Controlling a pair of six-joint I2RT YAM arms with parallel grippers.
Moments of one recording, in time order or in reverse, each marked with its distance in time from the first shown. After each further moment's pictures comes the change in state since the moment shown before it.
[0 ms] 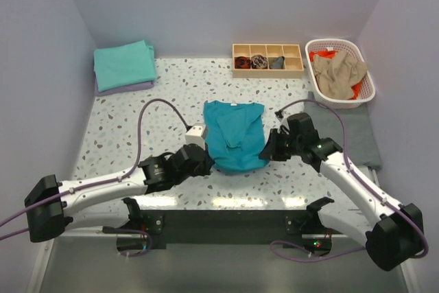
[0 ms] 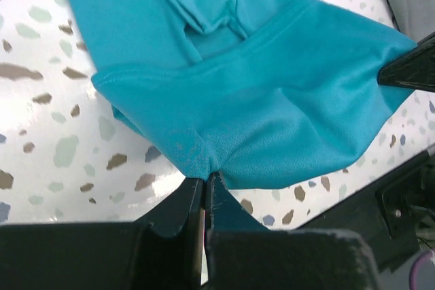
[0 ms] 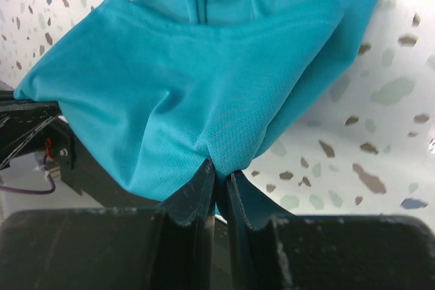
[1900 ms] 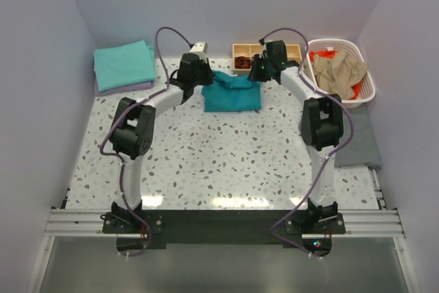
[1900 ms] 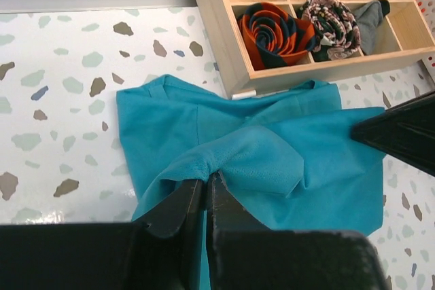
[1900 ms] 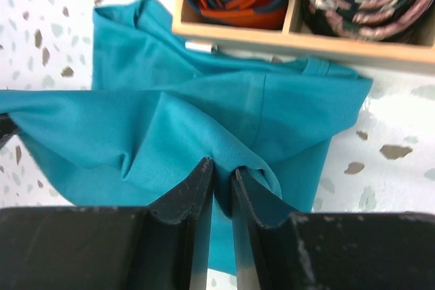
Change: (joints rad) left arm 0.691 1.066 0.920 0.419 0.416 0.438; right arm -0.186 1.266 1.217 0.156 0.130 -0.199
